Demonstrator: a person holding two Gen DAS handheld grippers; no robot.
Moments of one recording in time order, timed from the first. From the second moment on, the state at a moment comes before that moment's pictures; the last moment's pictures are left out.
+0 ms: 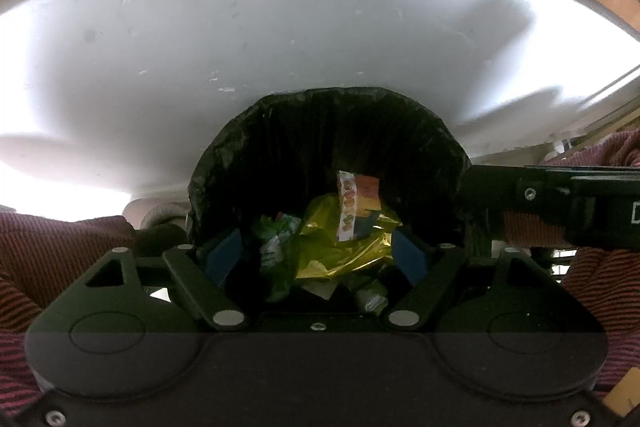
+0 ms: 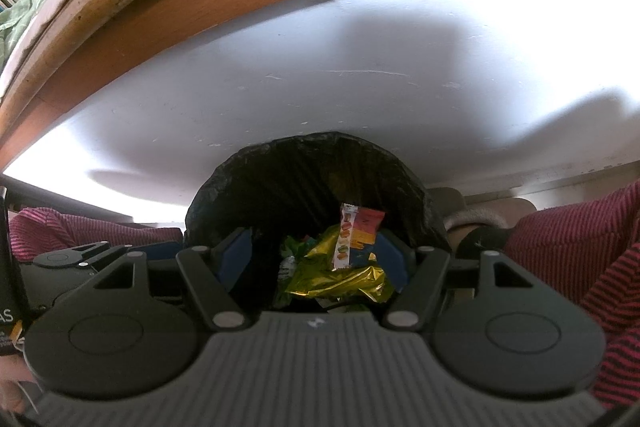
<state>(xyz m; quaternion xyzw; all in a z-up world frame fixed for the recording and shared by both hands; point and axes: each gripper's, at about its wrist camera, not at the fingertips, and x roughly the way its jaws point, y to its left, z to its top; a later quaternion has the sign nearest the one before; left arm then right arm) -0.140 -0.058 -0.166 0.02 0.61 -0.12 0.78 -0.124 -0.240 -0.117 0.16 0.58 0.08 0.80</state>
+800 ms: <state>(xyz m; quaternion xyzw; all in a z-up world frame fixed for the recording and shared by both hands) -0.143 -0.057 -0.165 0.01 0.61 -0.13 0.78 -0.126 -0.239 -0.118 0.16 0.58 0.08 0.80</state>
